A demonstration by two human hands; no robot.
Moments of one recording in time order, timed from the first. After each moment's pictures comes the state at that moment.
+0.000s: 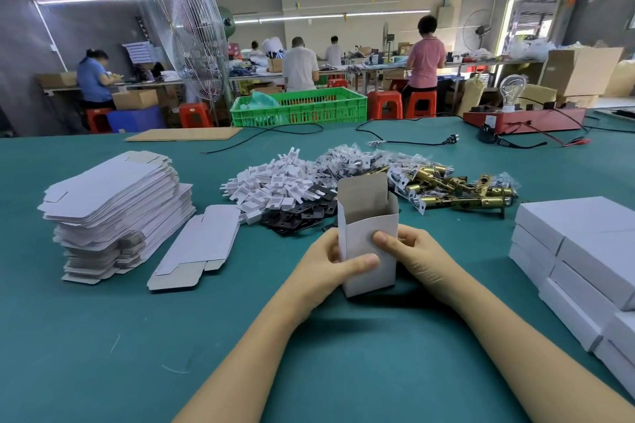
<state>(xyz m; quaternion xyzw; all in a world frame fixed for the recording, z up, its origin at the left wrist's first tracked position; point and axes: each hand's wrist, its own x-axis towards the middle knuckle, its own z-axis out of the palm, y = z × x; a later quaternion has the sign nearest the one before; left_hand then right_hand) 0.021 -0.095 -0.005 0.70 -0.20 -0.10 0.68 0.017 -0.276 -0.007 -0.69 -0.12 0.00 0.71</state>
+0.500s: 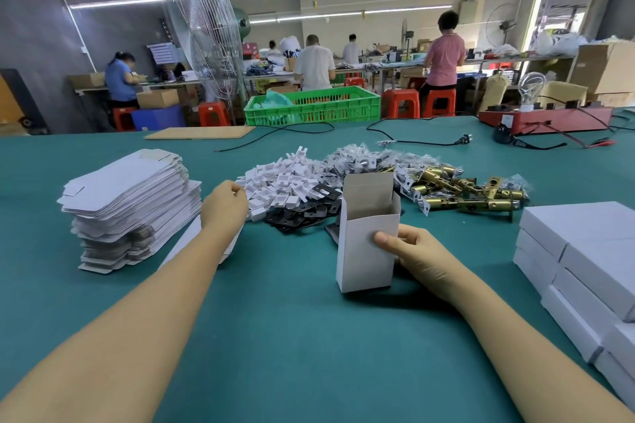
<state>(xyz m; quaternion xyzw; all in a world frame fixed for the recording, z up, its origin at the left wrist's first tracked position) 0.112 0.003 0.036 0.90 0.13 0.20 0.36 0.027 -0.289 -0.011 -0.68 -0.15 0.05 0.72</state>
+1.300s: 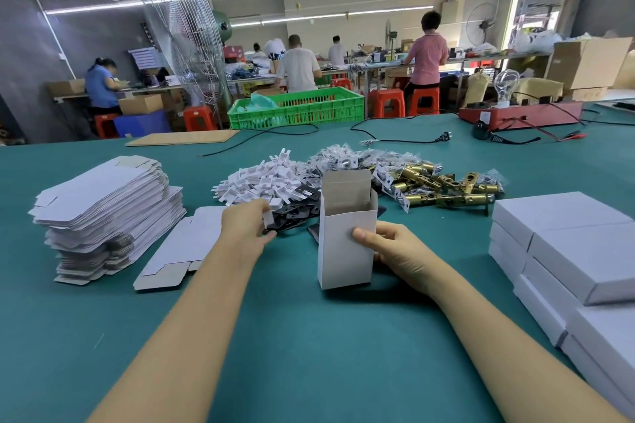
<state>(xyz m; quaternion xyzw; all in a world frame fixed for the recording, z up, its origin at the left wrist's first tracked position) 0.077 -0.068 0.045 0.62 0.20 0.04 0.76 0.028 -0.291 -0.011 -0.68 -0.16 0.06 0.71</state>
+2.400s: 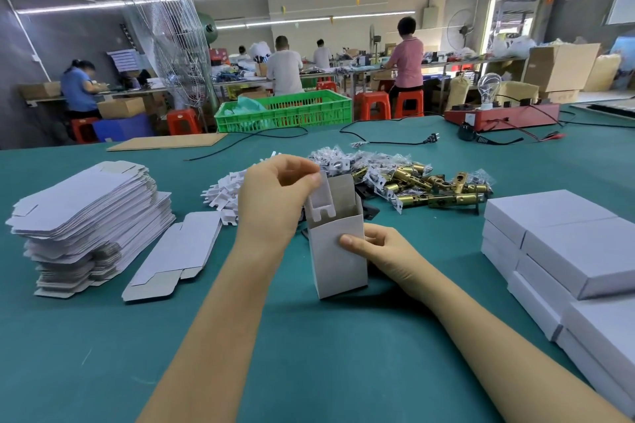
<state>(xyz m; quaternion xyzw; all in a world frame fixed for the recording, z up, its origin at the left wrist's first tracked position) 0.003 -0.108 0.097 0.75 -0.12 0.21 0.61 0.022 -0.279 -0.007 -0.70 -0.16 0.03 0.70</state>
